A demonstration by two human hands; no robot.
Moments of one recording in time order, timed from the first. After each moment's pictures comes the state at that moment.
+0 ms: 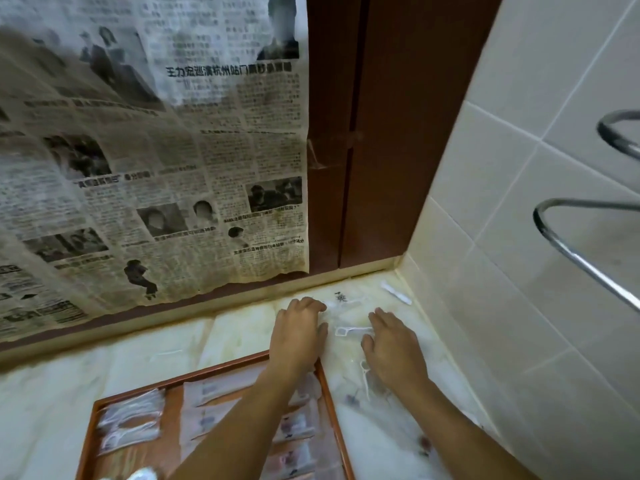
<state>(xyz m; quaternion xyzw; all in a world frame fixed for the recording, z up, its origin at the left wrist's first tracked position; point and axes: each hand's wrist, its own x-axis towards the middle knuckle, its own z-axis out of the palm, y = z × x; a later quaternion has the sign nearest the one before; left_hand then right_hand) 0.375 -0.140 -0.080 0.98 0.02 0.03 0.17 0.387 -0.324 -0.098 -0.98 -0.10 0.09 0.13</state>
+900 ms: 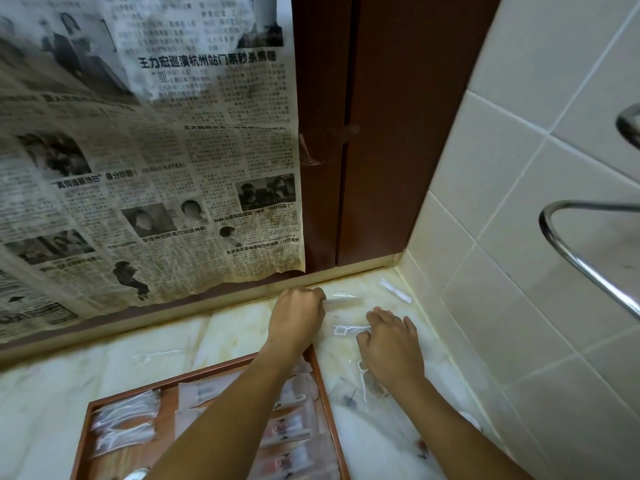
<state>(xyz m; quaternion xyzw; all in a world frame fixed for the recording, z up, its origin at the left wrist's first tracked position) 0.407 -0.139 -0.077 0.99 -0.01 0.07 0.13 0.389 -0.319 -0.092 -0.99 -0.08 0.08 0.12</state>
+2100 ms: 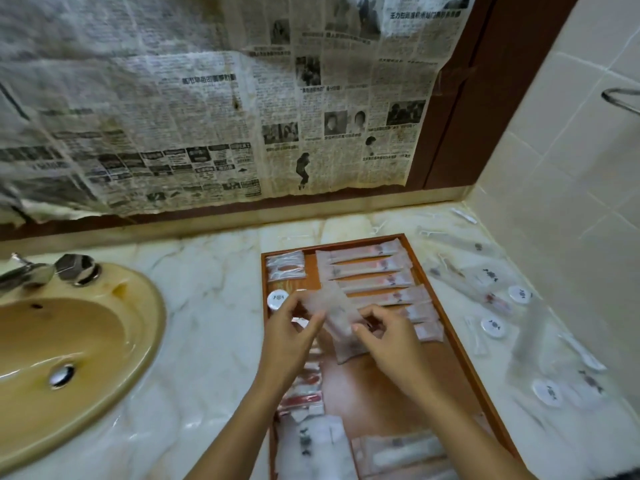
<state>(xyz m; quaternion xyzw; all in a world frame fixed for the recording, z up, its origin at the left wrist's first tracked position) 0.034 -0.014 -0.037 0.79 0.12 0.15 0.58 0.088 -0.191 -0.039 -0.84 -0.15 0.09 0.52</state>
